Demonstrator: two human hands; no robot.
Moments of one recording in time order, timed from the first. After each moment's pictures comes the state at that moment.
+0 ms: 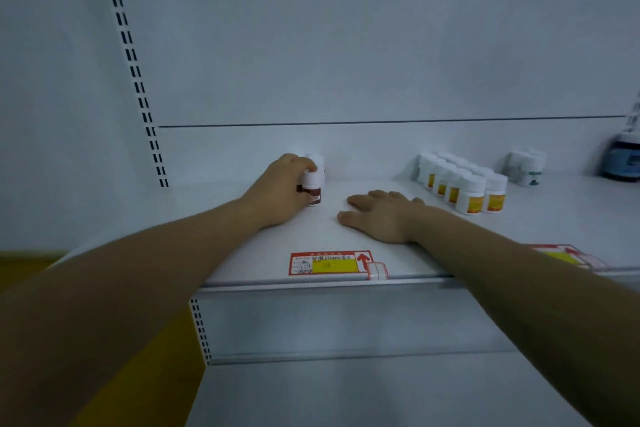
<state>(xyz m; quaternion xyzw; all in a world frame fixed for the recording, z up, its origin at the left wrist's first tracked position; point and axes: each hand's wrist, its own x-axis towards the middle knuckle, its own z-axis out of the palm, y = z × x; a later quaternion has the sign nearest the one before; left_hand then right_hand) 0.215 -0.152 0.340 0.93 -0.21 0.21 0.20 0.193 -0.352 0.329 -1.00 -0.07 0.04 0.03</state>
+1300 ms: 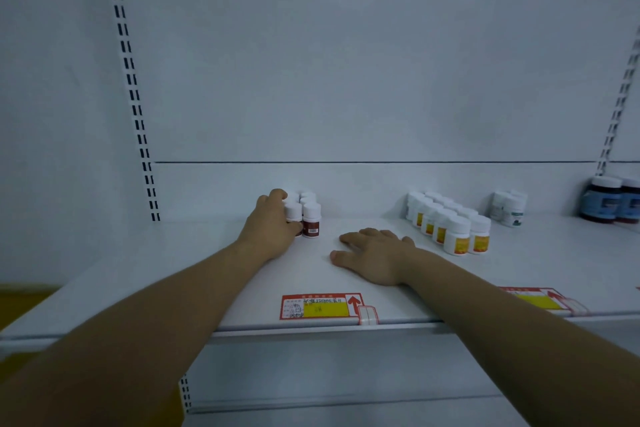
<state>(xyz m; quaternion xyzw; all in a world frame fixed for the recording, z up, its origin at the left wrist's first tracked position) 0.228 -0.155 0.333 0.92 -0.07 0.21 0.34 0.185 -0.353 0.332 -0.99 -0.08 0.03 0.06</state>
